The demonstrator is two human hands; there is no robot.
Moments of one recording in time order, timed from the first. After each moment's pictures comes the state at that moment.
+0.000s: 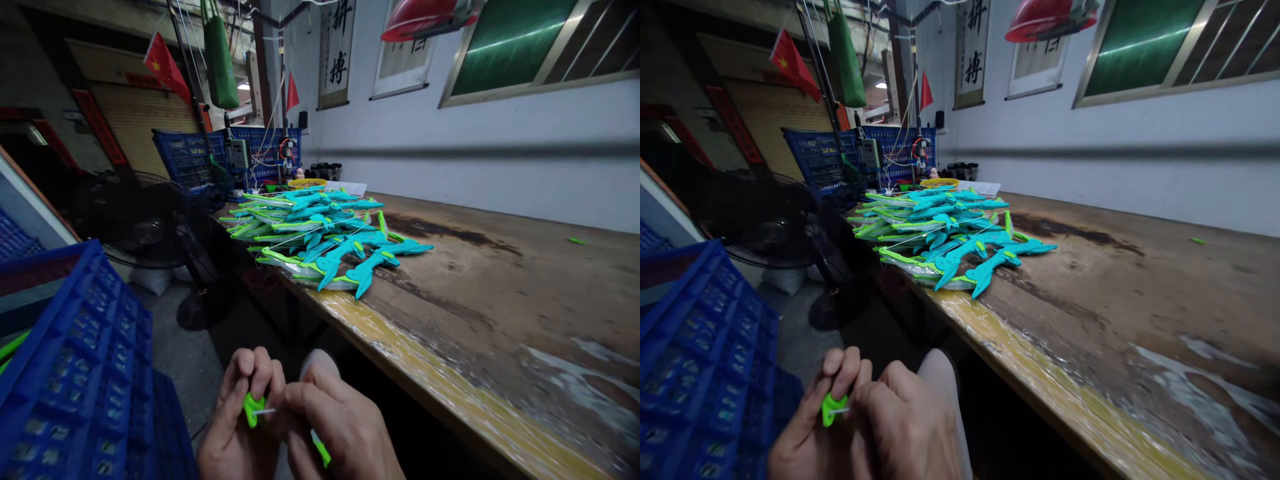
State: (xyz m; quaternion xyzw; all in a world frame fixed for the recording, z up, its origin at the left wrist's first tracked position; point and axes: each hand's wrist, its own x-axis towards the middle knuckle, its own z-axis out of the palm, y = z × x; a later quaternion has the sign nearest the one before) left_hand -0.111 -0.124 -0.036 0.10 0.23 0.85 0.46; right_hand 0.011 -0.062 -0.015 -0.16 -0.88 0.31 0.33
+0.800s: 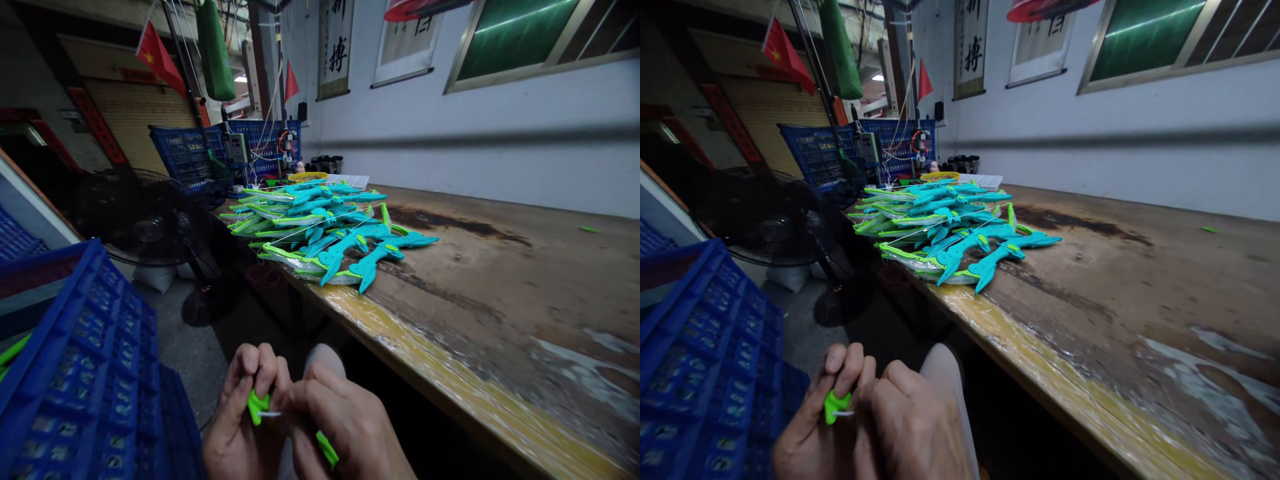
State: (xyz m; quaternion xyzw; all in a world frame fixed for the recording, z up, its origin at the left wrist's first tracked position) left_hand -0.111 -0.120 -0.034 0.13 0.21 0.84 0.47; right_hand 0.010 -0.061 -0.016 -0.15 -0.88 0.30 0.34
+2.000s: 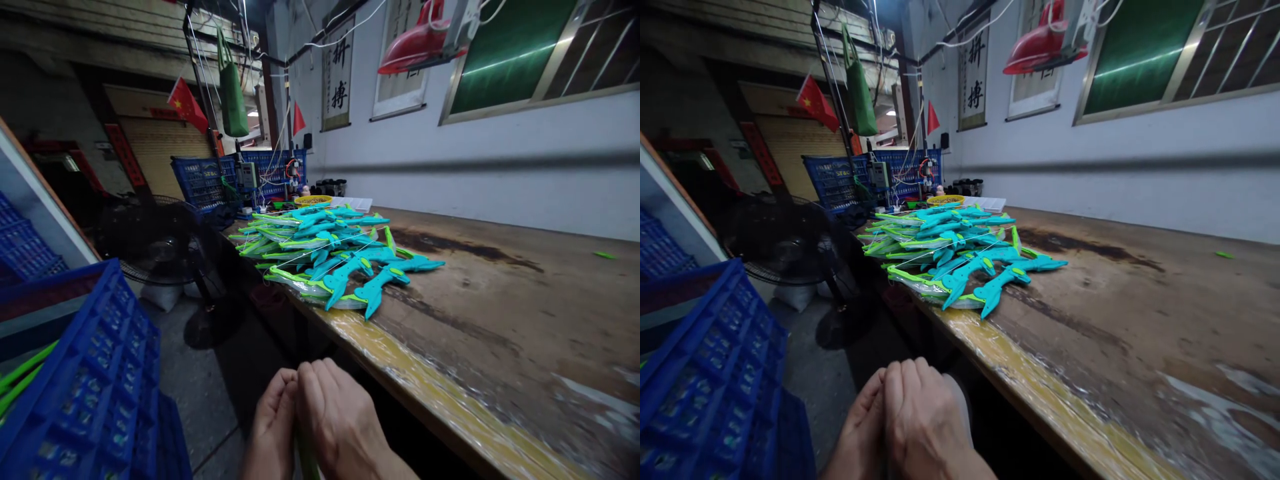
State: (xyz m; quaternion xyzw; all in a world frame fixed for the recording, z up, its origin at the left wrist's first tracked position) left_hand -0.121 -0.095 -0.084 0.20 0.45 0.73 0.48; right_hand -0.027 -0.028 -0.039 -0.17 -0.85 -0.11 0.48
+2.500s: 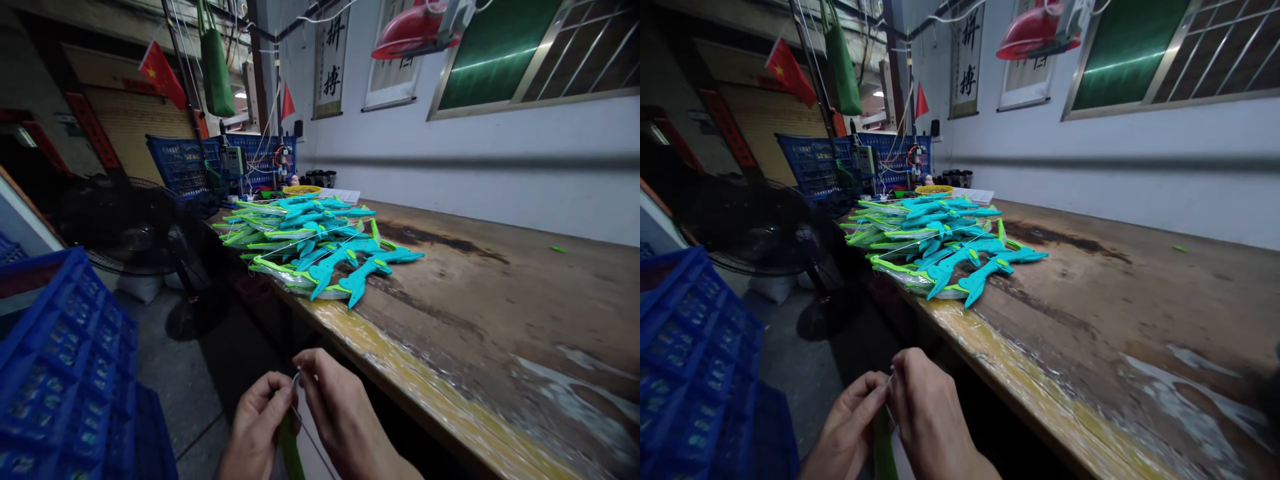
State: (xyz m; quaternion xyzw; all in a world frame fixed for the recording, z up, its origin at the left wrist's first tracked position) left_hand -0.120 -0.102 -0.086 0.20 0.46 0.68 0.54; right_hand 0.007 -0.018 -0.061 -0.24 -0.83 0.33 0.38
